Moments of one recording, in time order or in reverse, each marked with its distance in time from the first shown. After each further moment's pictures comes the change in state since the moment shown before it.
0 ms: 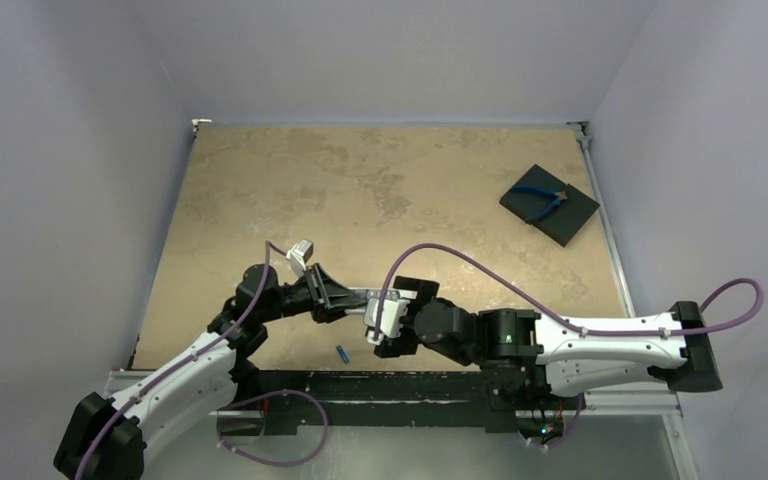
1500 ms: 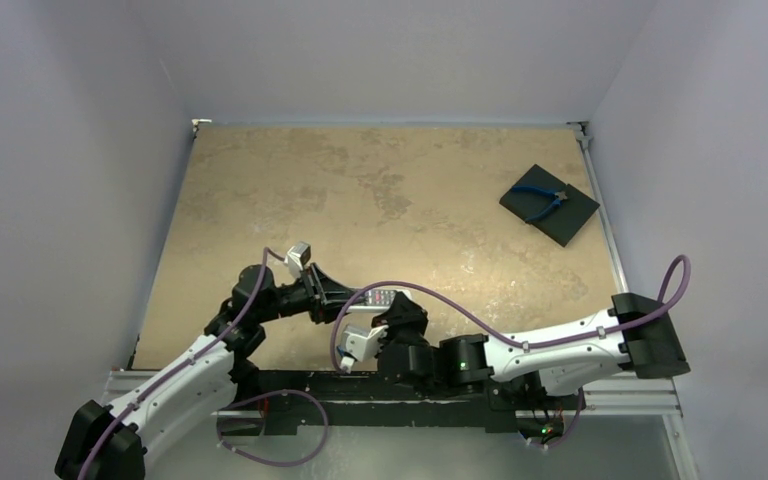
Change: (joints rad) left arm 0.022 -0.037 -0.005 -0.017 0.030 -0.137; right arm 0.138 0.247 -0.069 0.164 0.506 -0.198
